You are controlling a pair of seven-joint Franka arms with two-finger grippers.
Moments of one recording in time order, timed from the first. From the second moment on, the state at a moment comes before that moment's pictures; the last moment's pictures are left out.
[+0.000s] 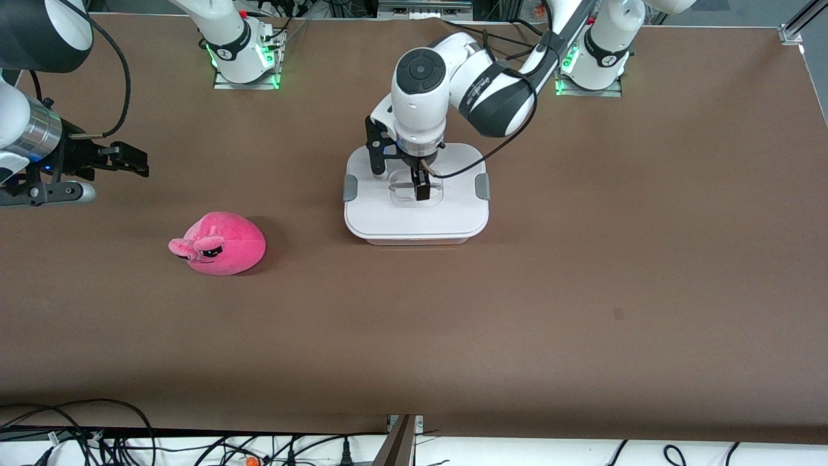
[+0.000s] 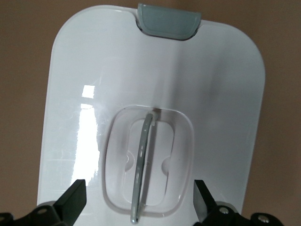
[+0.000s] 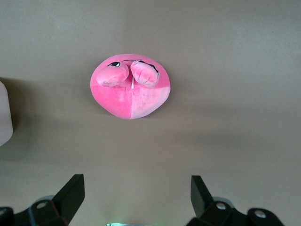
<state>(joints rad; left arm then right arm) -0.76 0.52 -0.06 -1.50 -0.01 2.02 0.58 0.21 0.11 -0.17 -1.60 -0.02 1.57 -0.06</state>
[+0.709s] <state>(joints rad) -0.77 0.53 -0.06 -1.50 0.00 2.02 0.62 0.20 0.14 -0.18 -1.61 -0.02 1.56 -0.06</state>
